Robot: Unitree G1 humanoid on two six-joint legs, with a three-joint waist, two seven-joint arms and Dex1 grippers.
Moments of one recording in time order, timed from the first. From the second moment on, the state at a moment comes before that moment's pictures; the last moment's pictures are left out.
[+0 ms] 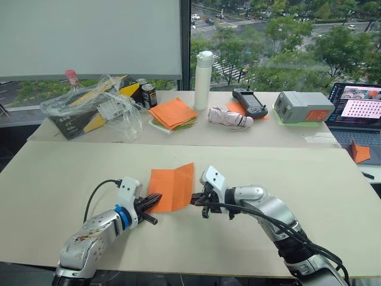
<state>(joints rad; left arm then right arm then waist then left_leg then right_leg) -0.05 0.45 0.04 -0.30 -0.50 0.69 -0.50 -0.48 -0.36 0.35 -0.15 0.24 0.73 0.83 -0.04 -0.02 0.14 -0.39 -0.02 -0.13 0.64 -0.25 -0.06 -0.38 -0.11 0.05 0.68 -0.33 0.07</state>
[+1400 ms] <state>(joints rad) -0.02 0.45 0.03 -0.30 -0.47 0.66 -0.52 -0.56 -0.10 0.35 0.07 0.20 0.66 0.66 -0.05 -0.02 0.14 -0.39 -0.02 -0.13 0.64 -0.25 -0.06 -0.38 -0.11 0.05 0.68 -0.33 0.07</state>
